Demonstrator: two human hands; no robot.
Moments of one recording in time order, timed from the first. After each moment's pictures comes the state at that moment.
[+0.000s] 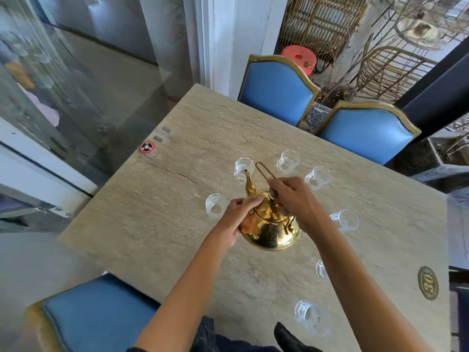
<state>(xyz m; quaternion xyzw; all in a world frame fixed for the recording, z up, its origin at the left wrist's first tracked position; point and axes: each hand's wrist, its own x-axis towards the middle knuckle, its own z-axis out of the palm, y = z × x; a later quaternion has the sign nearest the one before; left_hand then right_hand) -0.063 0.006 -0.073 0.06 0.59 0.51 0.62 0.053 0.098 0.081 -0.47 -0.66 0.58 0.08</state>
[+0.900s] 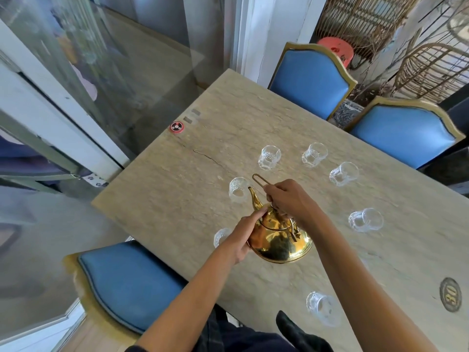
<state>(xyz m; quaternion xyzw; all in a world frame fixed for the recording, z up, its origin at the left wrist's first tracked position) -0.028 -0.076 -0.057 -0.06 0.58 0.50 0.65 0.025 0.049 0.053 -0.45 -0.72 0.53 -0.05</state>
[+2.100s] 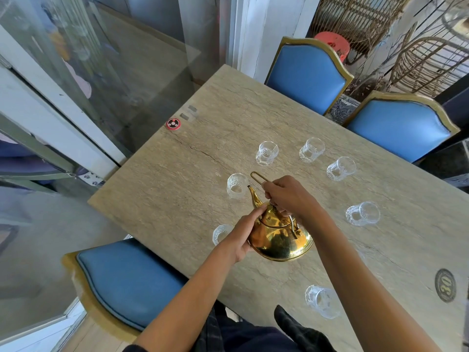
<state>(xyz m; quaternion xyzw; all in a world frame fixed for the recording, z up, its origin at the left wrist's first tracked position) -0.023 -0.082 -0.053 -0.07 0.56 0.51 0.65 0.026 0.045 0.058 -0.45 -0.72 0.52 -0.07</state>
